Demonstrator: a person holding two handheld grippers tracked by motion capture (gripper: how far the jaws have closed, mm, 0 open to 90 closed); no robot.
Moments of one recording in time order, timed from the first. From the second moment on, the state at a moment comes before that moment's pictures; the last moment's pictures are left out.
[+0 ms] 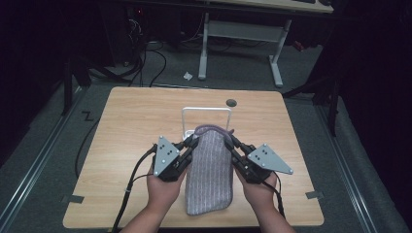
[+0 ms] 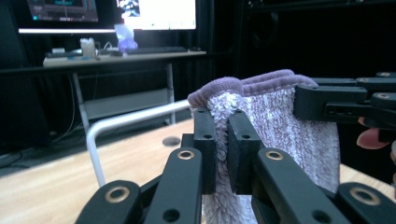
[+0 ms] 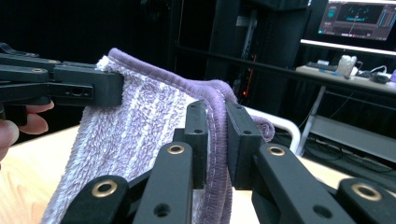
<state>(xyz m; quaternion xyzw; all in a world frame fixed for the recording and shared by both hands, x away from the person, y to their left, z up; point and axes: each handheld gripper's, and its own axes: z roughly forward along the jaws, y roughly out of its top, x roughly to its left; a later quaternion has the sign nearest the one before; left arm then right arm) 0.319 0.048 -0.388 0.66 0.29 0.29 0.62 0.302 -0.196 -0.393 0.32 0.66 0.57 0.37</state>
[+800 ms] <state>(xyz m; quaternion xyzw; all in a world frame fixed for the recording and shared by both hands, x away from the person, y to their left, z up) 0.385 0.054 -0.344 0.64 0.30 0.33 0.62 0.365 -0.197 -0.338 0.33 0.64 0.58 0.39</state>
